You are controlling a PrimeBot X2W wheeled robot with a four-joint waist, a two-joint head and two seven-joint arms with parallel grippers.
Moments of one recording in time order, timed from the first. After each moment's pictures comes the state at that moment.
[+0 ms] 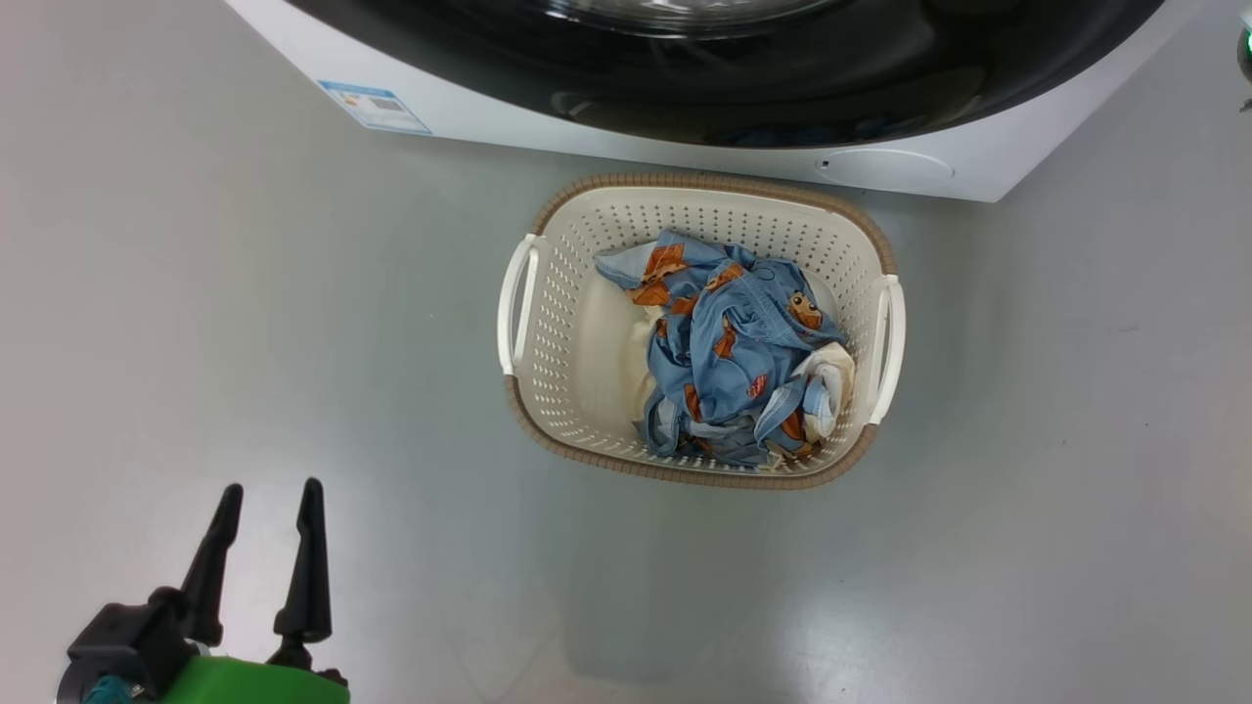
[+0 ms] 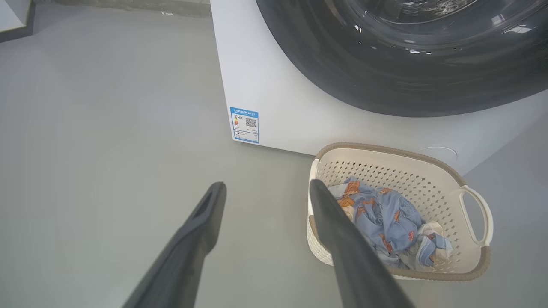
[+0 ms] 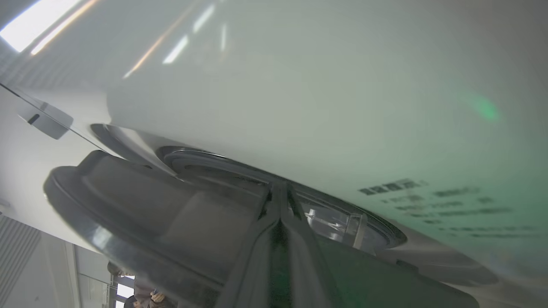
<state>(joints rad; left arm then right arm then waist) -0.04 0.04 0.04 0.11 -0.27 -0.13 -0.26 -1.02 -0.43 0.05 0.35 1.53 0.13 0.51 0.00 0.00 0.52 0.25</state>
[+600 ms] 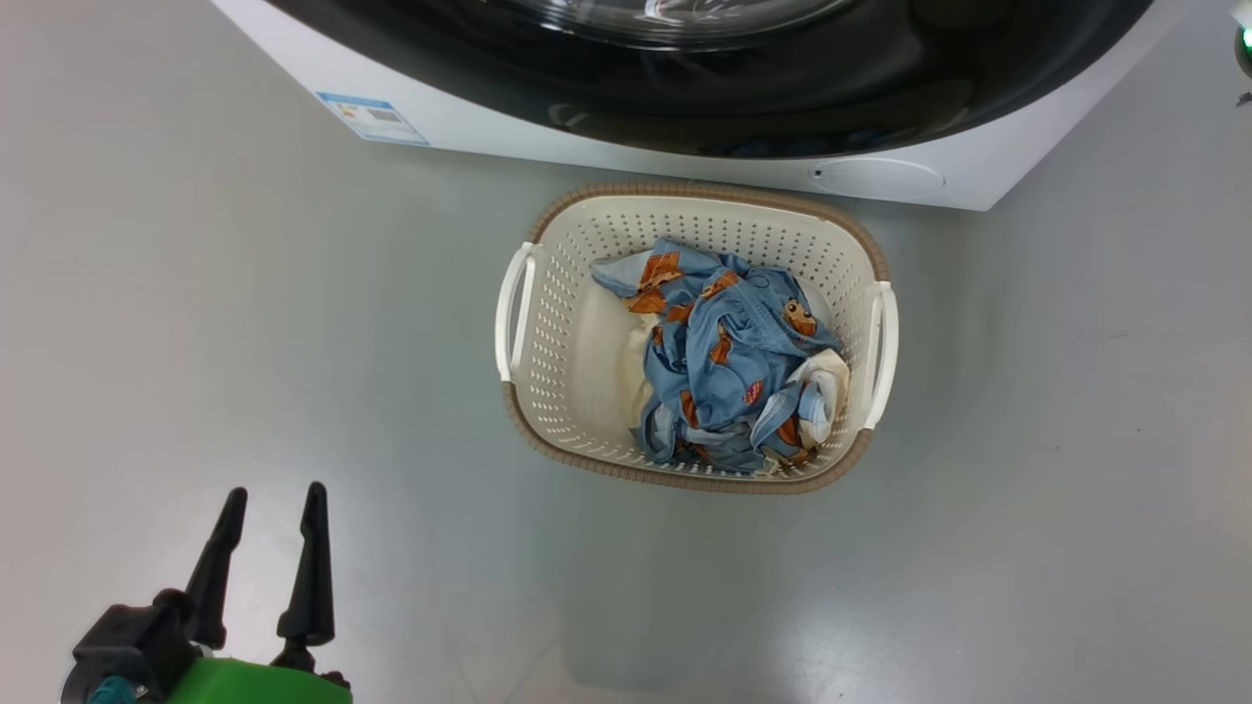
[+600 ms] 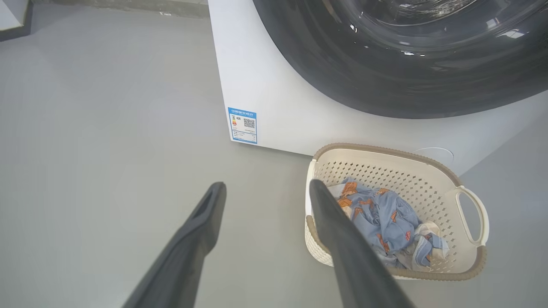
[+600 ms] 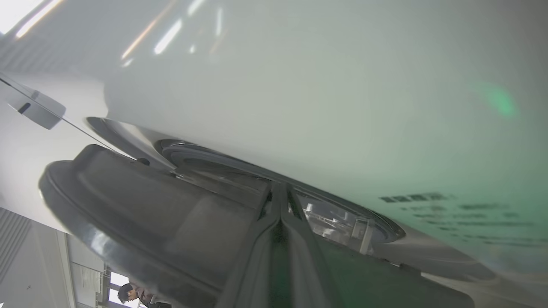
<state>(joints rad) -0.04 0.04 0.04 0.12 -0.27 -0.13 -0.26 -1.05 -0.44 0.09 0.39 1.53 0.13 0.54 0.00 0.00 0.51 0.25</state>
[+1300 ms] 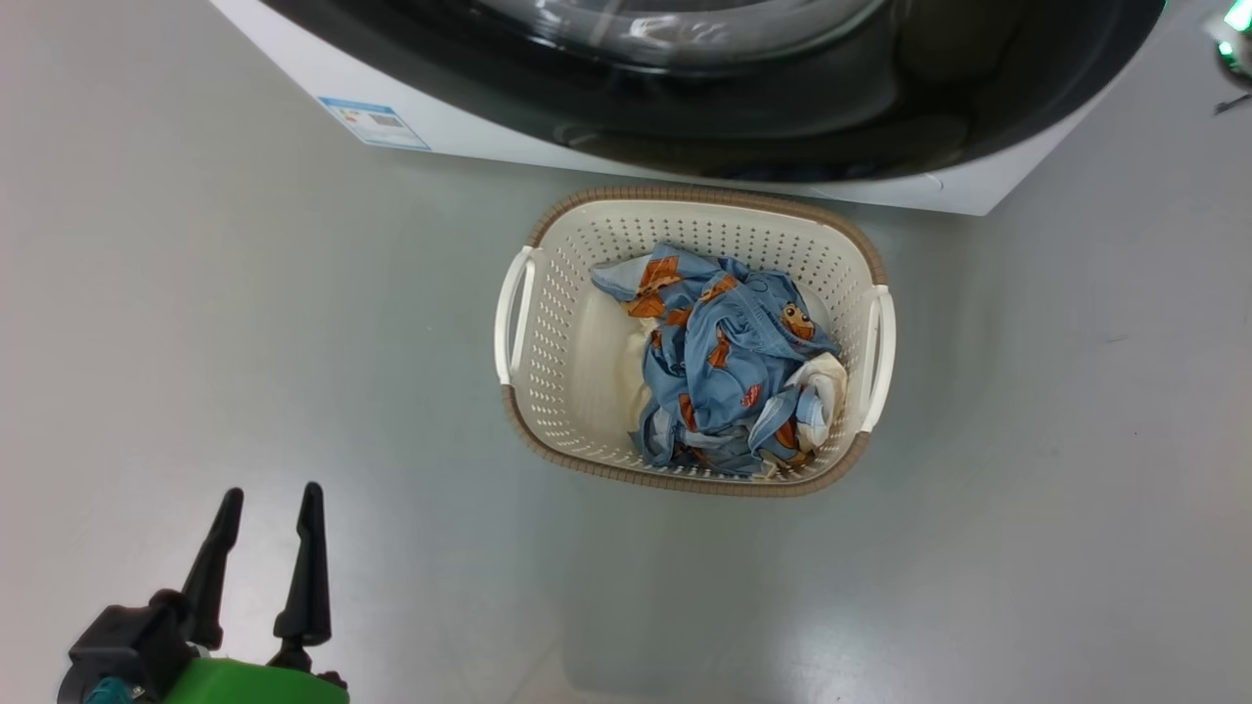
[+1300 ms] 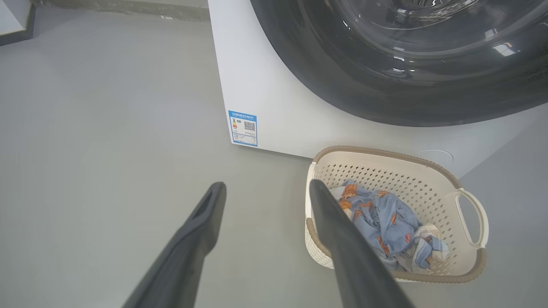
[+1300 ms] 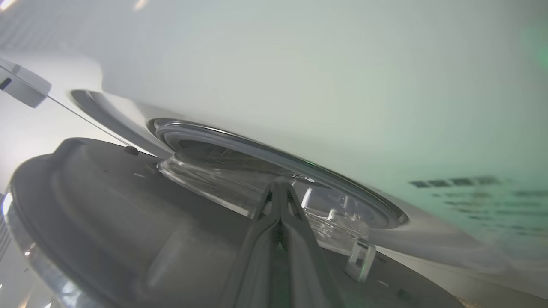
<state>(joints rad) -0.04 0.04 0.04 0.12 -0.27 -0.13 -0.26 -1.06 -0.45 0.15 0.41 1.53 0.13 0.56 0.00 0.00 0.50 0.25</state>
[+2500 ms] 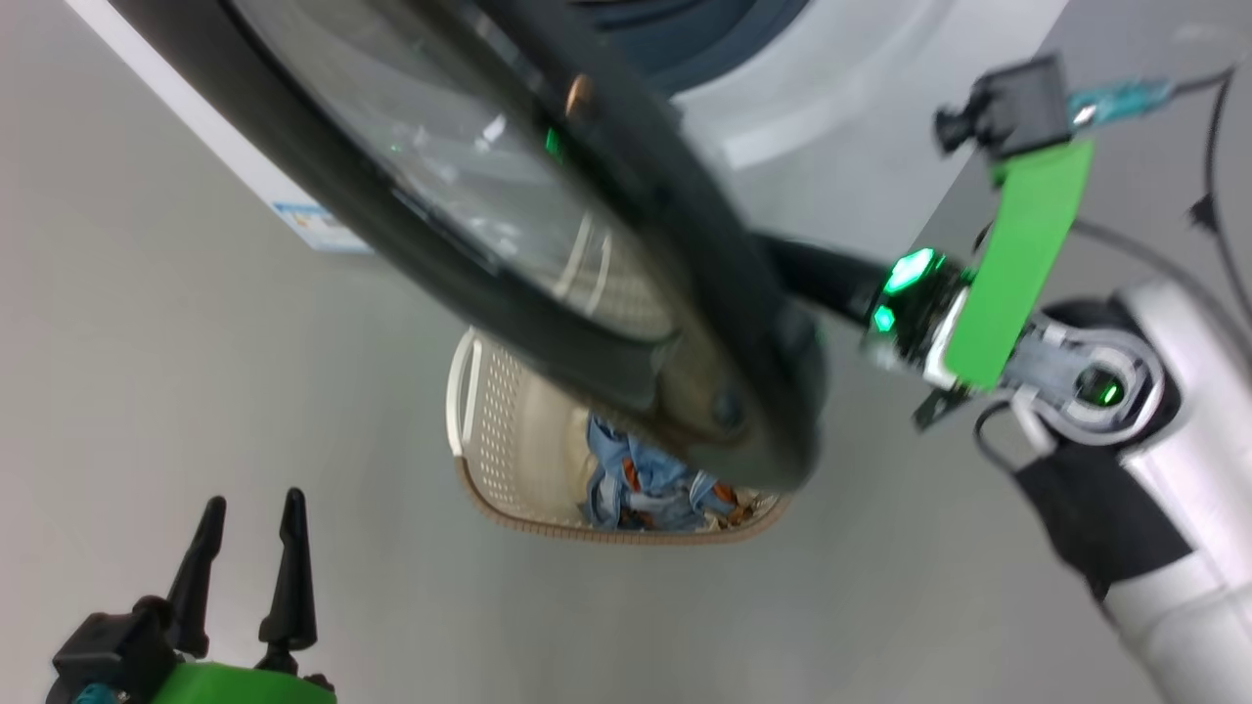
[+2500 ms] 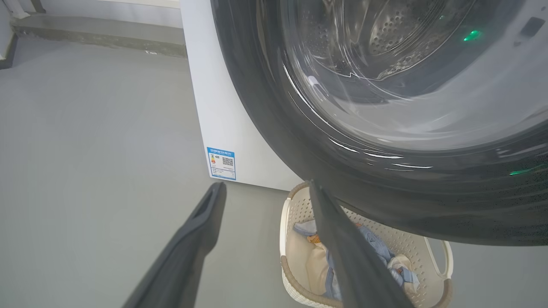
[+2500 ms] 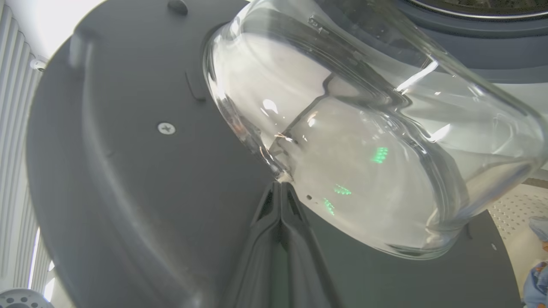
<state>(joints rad) -0.04 0.04 0.07 0.14 -0.27 -0.13 -0.26 -0.76 -0.32 0.41 0.07 1.58 0.13 0.69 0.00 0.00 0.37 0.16</state>
